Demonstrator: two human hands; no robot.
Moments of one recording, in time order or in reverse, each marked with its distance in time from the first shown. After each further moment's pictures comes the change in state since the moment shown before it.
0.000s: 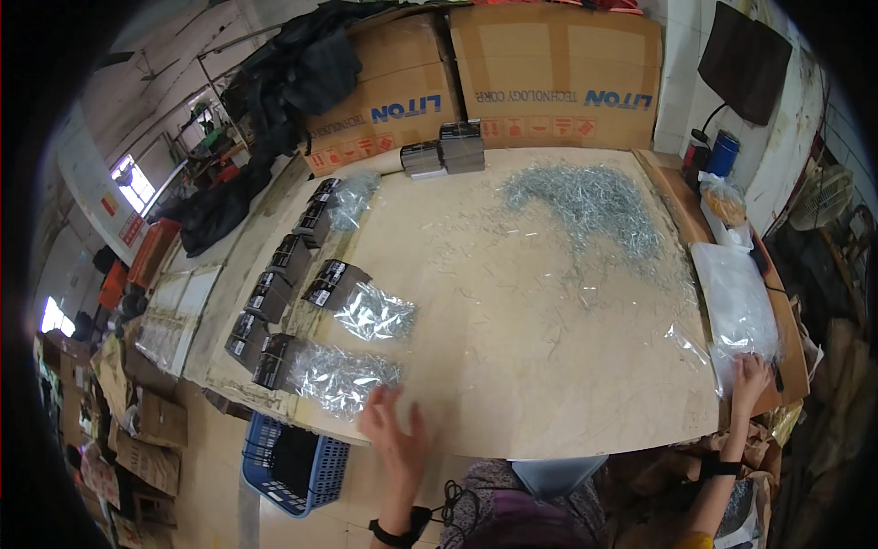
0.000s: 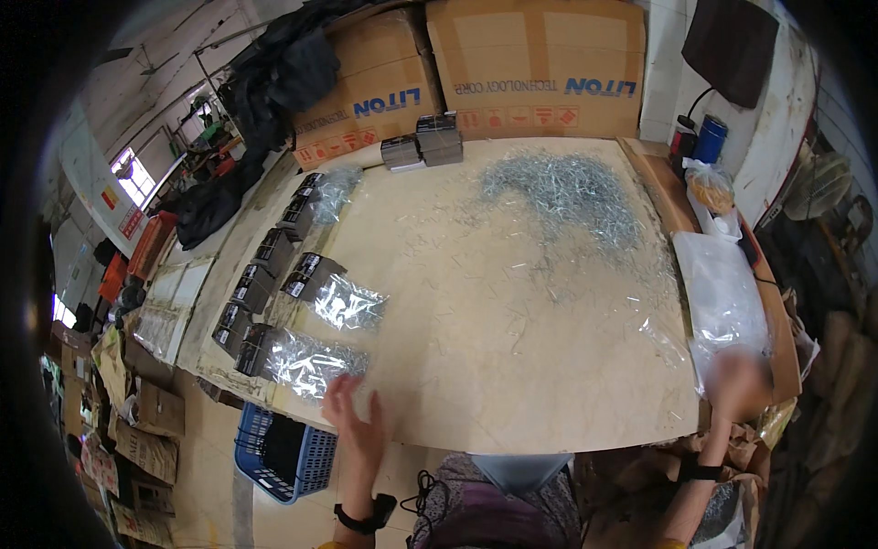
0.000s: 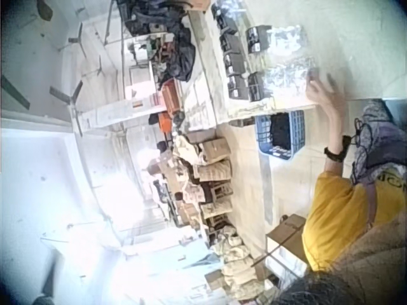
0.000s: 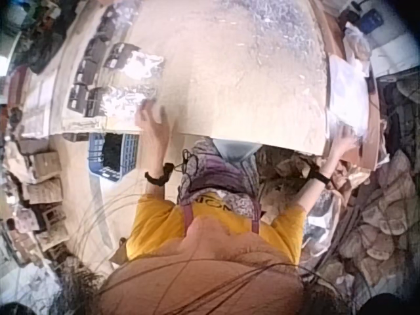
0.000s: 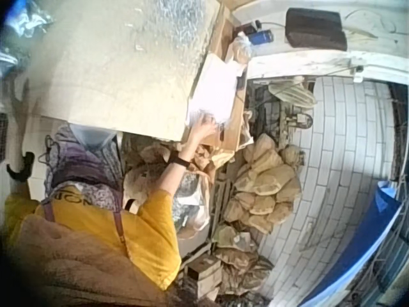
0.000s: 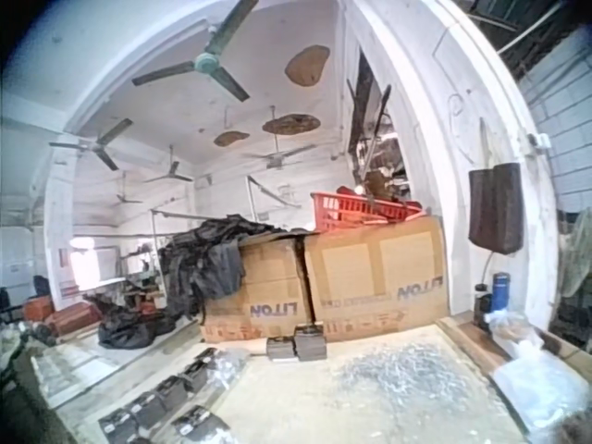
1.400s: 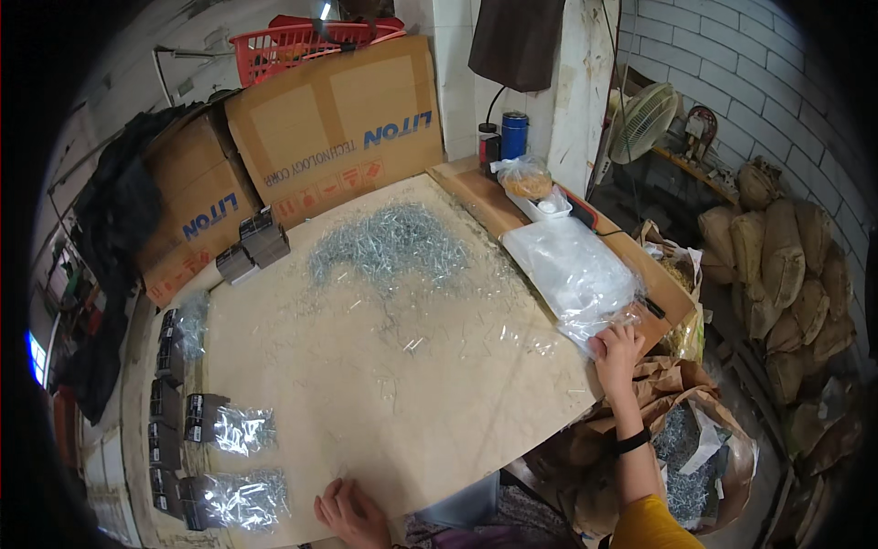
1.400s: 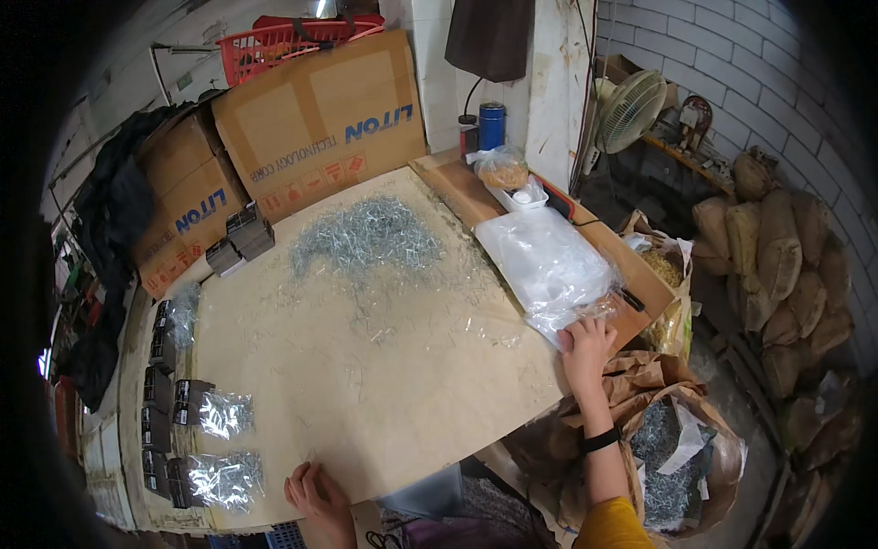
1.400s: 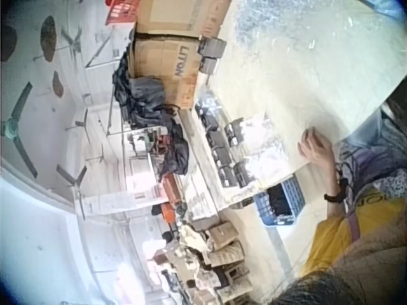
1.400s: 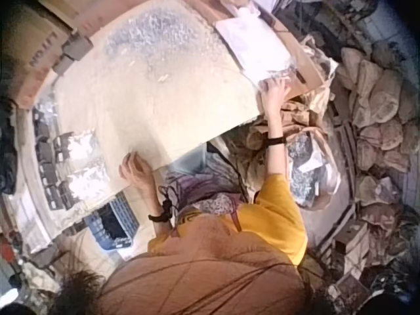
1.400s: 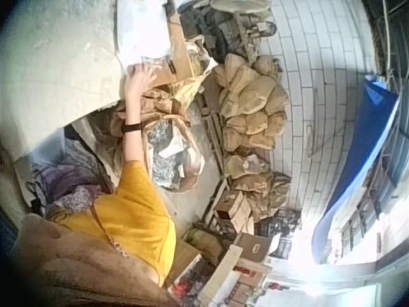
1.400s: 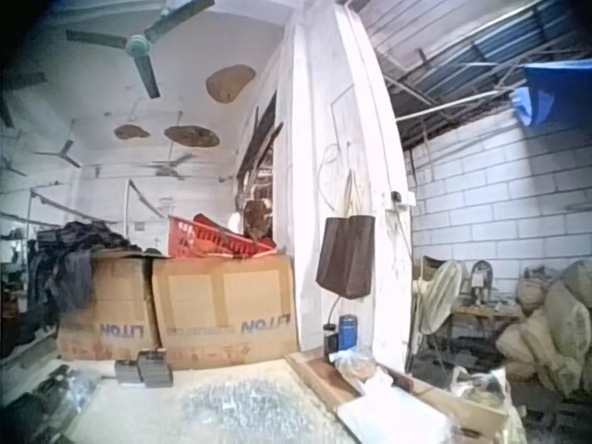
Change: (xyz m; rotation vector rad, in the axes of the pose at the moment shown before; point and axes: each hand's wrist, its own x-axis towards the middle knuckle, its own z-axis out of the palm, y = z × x) left_hand -0.038 0.051 0.042 -0.063 -0.040 0.237; right_hand -0.055 -0.061 -0.037 0.050 0.186 -0.040
